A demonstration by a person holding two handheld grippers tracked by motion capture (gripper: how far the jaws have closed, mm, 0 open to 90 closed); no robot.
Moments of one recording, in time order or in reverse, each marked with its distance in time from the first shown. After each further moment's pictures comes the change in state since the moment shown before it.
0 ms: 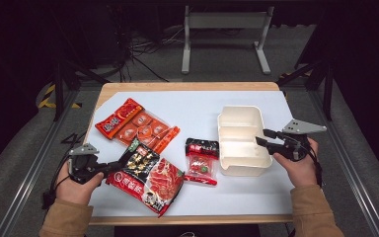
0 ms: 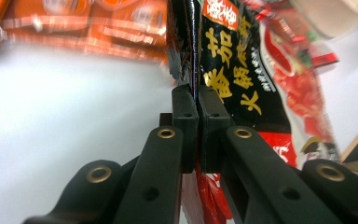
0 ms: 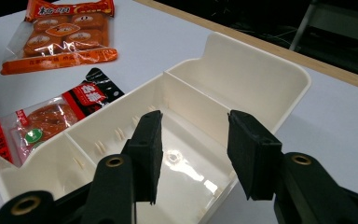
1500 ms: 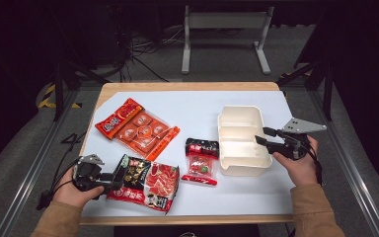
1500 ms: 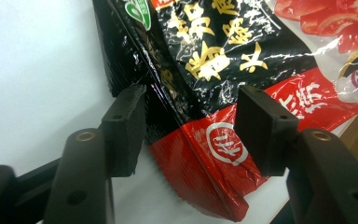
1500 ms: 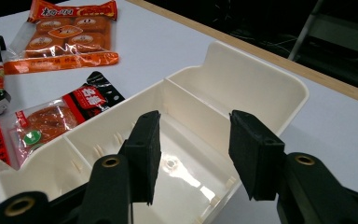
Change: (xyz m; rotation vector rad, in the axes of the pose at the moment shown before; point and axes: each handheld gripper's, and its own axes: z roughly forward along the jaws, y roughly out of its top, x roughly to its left) left arm 0.023 -0.032 0.025 0.263 -0.017 0.035; right arm -0.001 0.004 0.000 -0.021 0.007 -0.037
